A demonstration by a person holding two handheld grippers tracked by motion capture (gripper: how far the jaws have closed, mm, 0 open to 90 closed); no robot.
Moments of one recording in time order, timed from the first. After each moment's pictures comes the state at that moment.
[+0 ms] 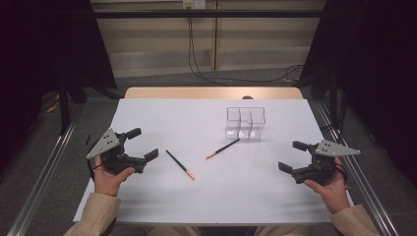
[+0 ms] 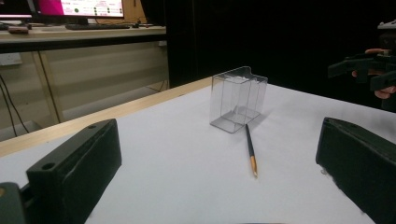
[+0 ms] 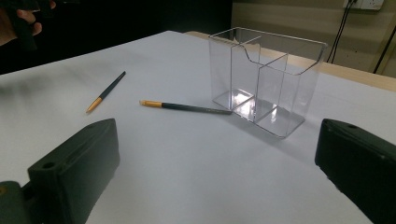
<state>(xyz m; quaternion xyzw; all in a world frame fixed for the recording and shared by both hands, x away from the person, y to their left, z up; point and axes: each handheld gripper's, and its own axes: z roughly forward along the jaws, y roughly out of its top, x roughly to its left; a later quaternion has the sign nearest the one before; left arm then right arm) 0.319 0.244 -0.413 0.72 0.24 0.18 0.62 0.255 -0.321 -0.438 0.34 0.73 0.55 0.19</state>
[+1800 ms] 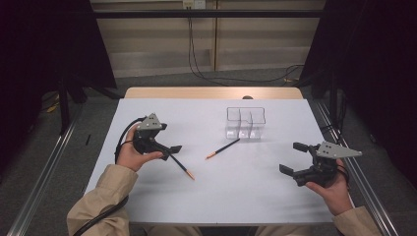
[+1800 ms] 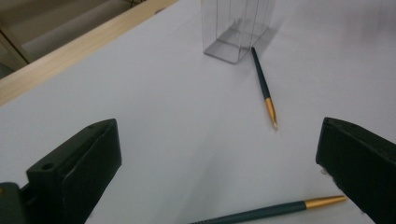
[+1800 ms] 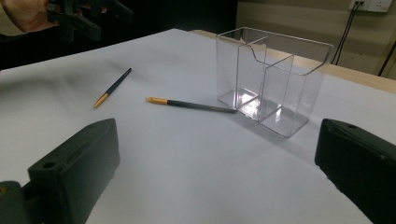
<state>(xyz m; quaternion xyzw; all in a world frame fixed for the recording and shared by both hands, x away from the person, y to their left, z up) 0.380 0.175 -0.415 0.86 0.21 0.12 0.45 0.250 -0.322 -0.435 0.33 0.74 0.55 0.19</state>
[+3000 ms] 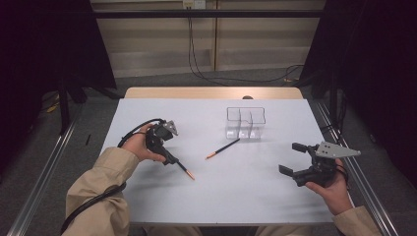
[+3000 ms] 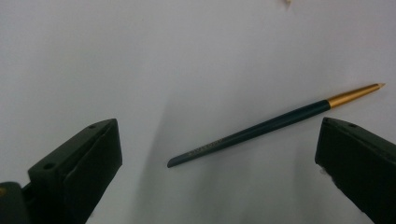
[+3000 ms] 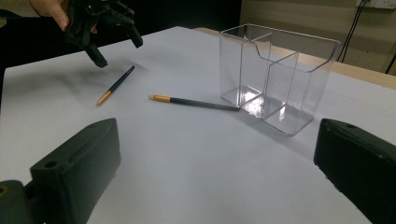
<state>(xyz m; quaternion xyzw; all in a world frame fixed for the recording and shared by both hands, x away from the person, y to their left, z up) 0.404 0.148 -0.432 0.97 0.14 0.04 0.21 0.252 -0.322 -0.438 0.33 0.74 0.55 0.18</state>
